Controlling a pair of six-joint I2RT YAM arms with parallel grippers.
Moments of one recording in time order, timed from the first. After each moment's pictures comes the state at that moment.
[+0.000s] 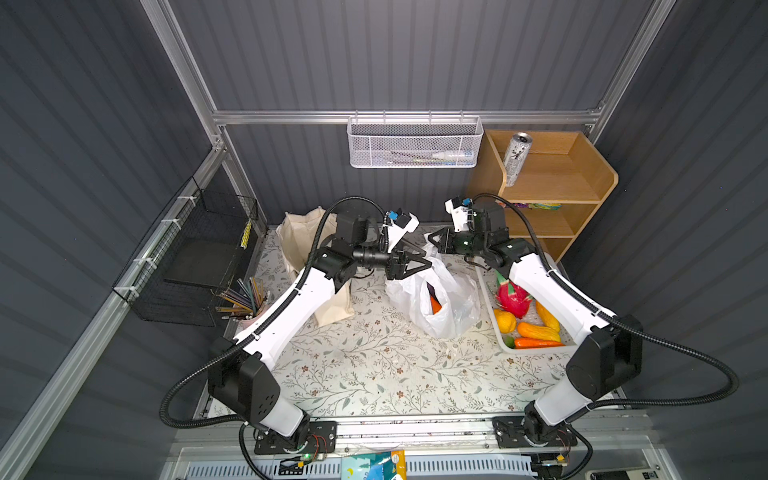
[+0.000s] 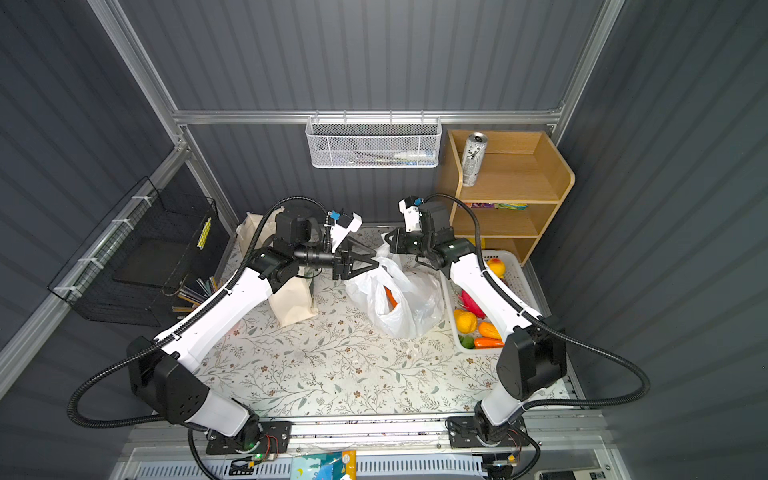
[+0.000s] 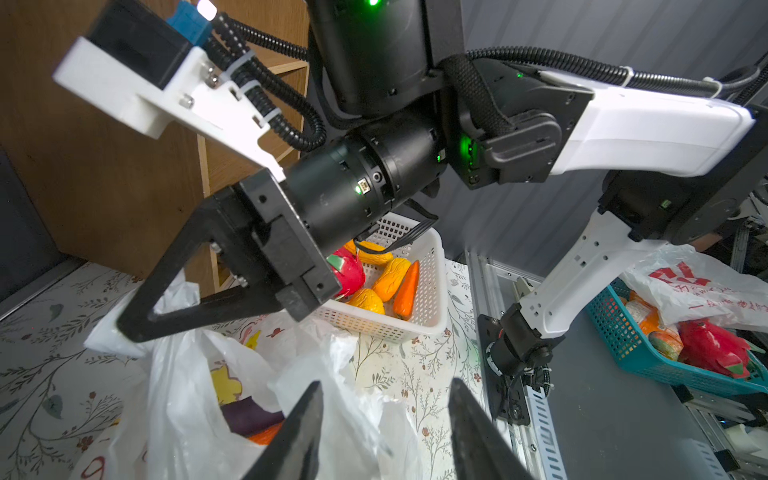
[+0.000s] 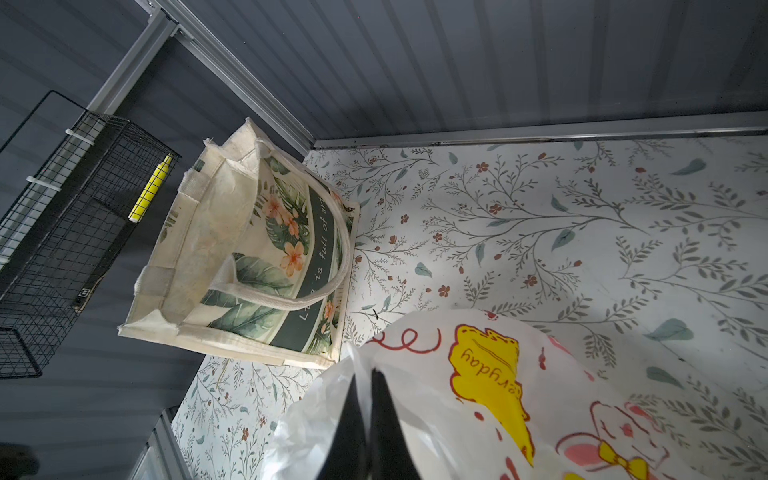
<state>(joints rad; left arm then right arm) -0.54 1.54 1.49 -0.34 0.95 0.05 0.41 1.62 1.49 -0.36 -0.39 0.43</state>
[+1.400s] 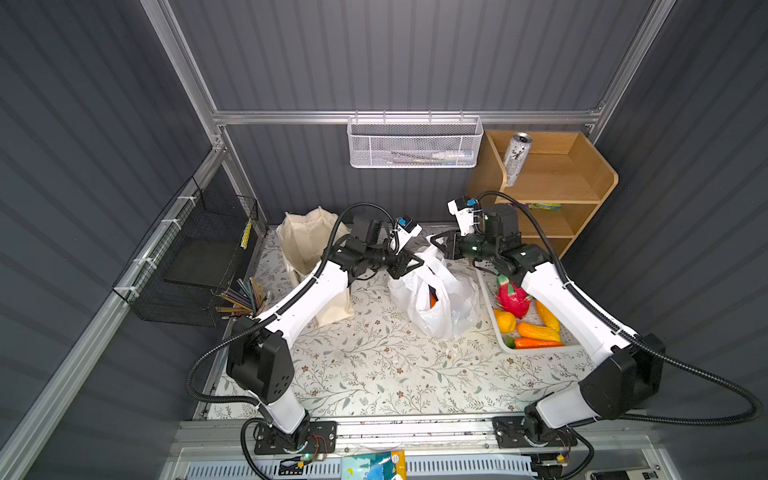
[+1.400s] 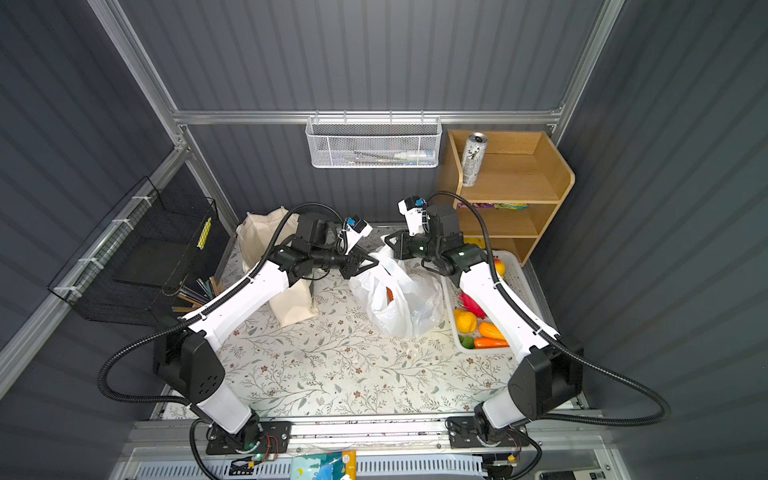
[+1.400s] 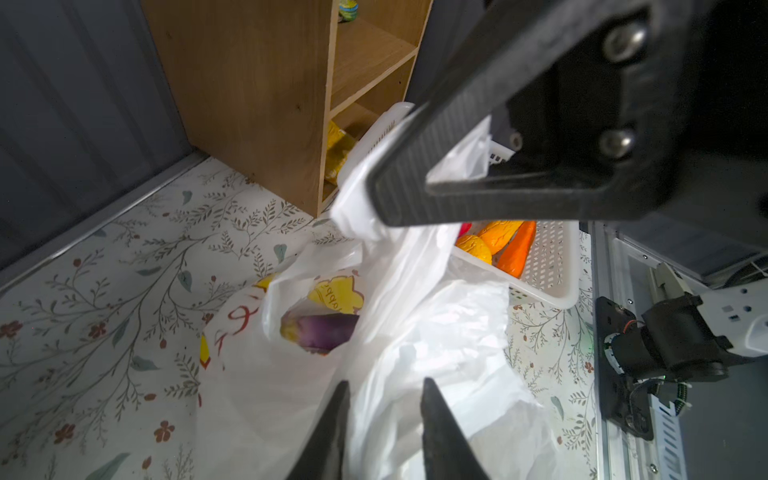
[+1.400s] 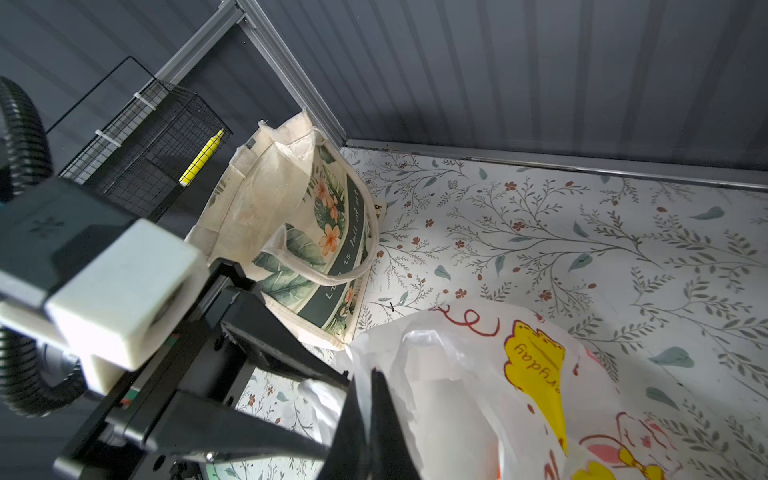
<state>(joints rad) -0.56 1.67 1.51 -0.42 0.65 0.14 0.42 1.50 1.43 -0.36 -0.47 0.32</state>
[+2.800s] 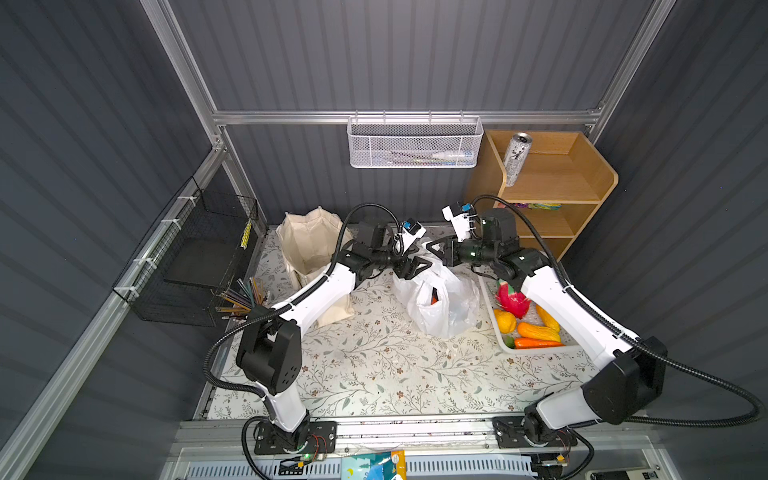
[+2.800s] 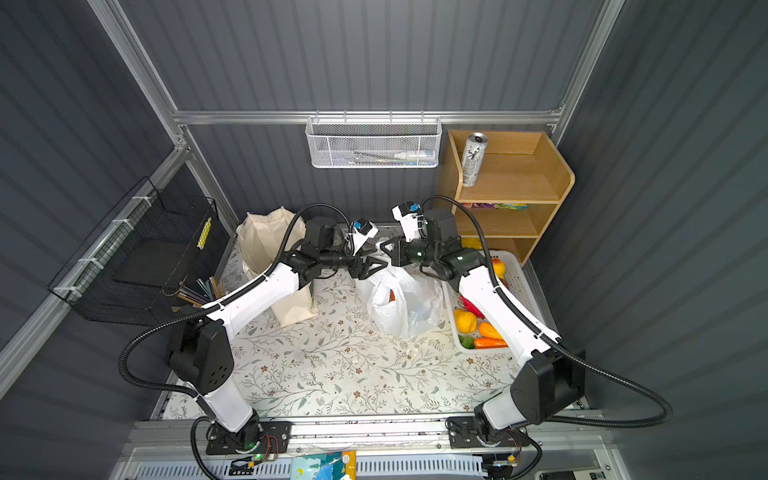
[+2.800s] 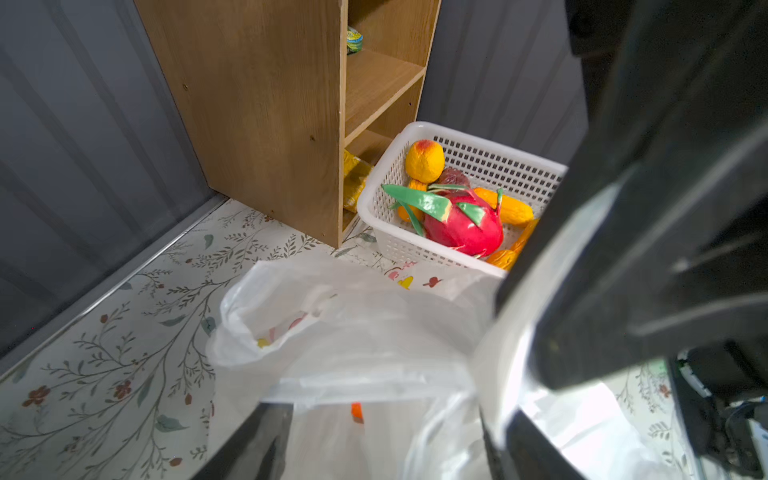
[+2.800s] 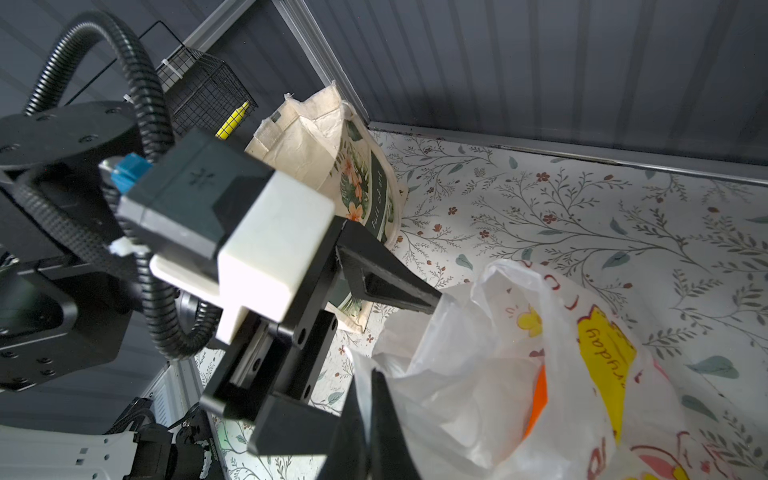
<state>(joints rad) -0.56 1.74 1.45 -0.18 0.62 0.19 0.44 1.48 1.39 -0.36 -0.51 0.29</state>
